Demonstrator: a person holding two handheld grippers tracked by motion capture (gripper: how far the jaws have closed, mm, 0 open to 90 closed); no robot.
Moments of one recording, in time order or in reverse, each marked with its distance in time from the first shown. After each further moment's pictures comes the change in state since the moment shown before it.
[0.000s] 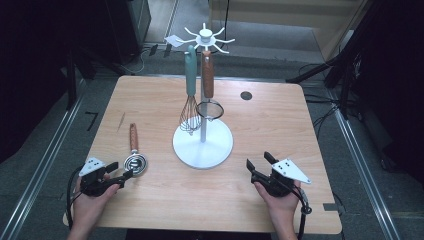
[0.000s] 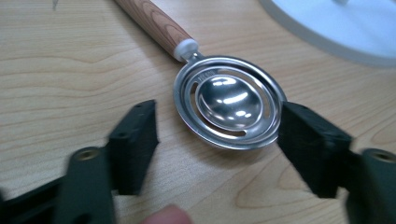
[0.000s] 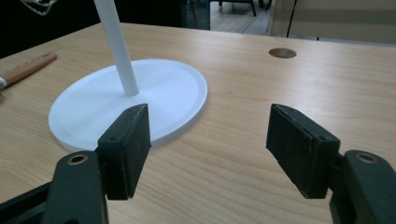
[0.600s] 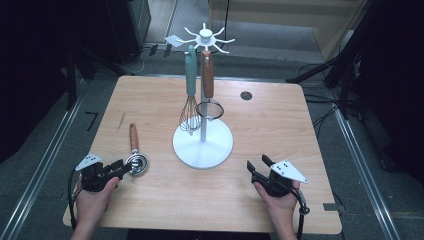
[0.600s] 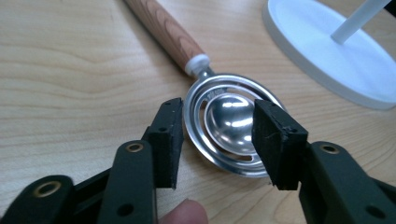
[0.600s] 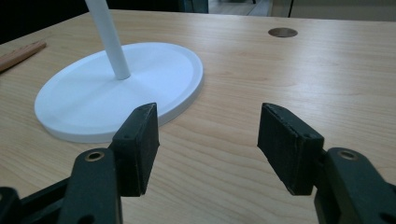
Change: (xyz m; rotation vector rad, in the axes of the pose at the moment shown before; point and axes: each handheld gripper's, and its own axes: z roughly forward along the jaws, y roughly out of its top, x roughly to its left) left arm 0.005 0.003 0.013 -0.011 -0.012 -0.133; right arm -0.006 -0.014 0.007 0.032 -0.005 0.028
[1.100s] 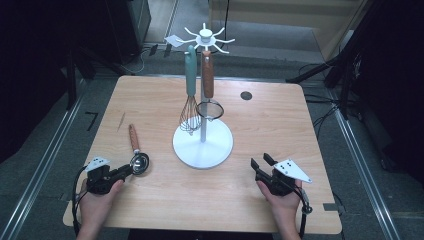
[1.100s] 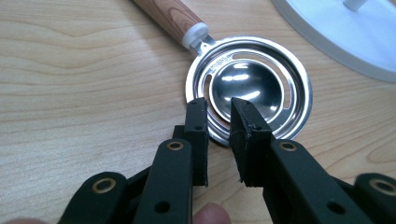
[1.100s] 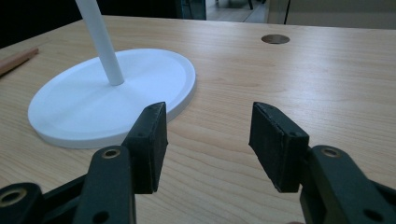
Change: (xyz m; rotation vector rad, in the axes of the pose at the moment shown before) left arm -0.016 -0.005 0.003 0.066 0.049 0.052; right arm -0.007 0.002 -0.002 -0.022 -0.006 0.000
